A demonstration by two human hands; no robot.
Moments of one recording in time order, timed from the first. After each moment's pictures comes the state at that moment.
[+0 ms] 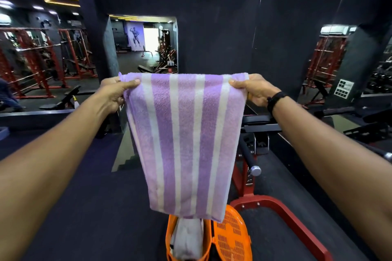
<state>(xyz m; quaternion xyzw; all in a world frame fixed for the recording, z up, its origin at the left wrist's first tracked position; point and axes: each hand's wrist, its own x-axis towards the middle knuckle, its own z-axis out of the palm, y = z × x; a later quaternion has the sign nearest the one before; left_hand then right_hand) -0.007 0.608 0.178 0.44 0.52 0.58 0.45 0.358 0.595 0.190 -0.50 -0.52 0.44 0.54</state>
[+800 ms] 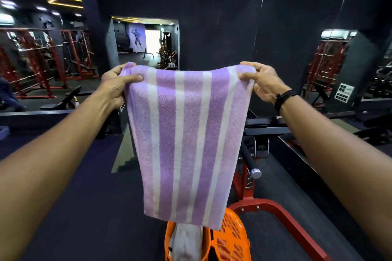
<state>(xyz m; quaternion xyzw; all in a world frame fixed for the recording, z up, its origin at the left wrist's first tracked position) 0.000 0.591 0.196 0.46 0.41 0.65 0.45 0.367 0.589 0.211 -0.44 -0.53 0.39 0.61</state>
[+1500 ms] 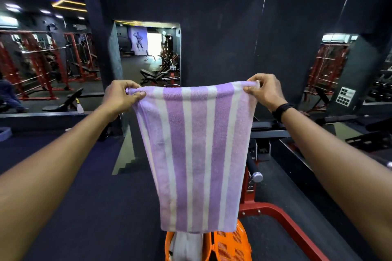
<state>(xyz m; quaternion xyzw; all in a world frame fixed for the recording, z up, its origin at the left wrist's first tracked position) -0.018 0.594 0.168 0.66 0.57 0.49 0.08 0.377 0.587 0.191 -0.60 -0.63 0.04 0.50</state>
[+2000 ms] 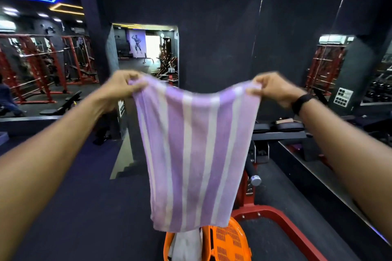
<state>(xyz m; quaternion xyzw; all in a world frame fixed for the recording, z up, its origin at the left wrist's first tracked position) -0.001 0.584 0.213 0.72 0.45 0.47 0.26 0.409 0.580 0.219 -0.50 -0.72 0.21 0.42</state>
